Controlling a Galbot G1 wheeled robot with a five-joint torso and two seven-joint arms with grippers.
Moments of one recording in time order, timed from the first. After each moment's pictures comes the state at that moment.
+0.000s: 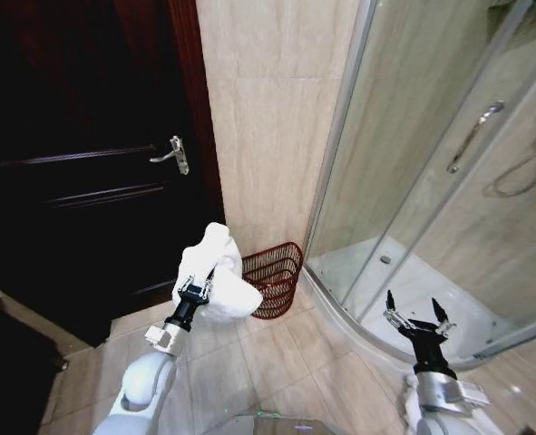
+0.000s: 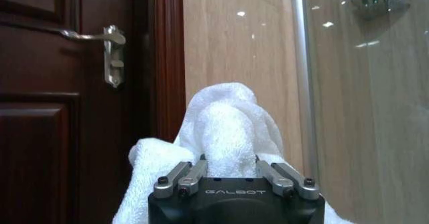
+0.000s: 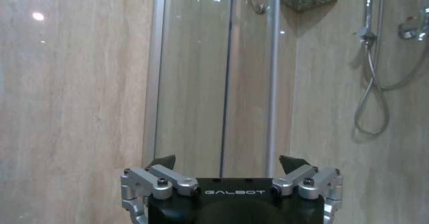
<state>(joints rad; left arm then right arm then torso) 1.56 -1.34 -0.60 -2.05 -0.21 -0.22 0.23 -1.81 1.54 0.87 2.22 0.20 0.19 -0.03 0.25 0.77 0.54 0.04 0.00</state>
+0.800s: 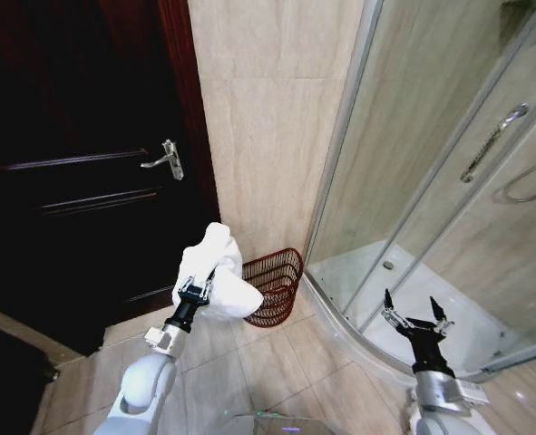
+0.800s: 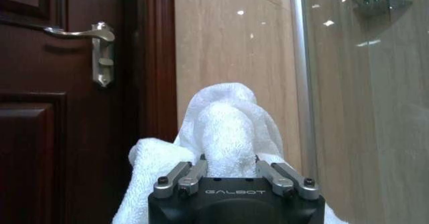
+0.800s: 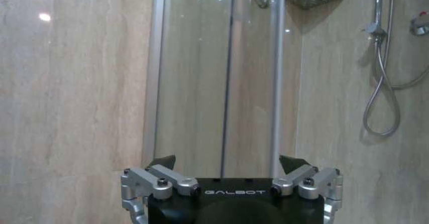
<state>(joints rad) 1.57 -1.33 -0.60 -2.06 -0.22 -0.21 0.22 -1.81 1.56 0.85 2.23 0.19 0.17 -0.04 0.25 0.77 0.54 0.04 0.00</state>
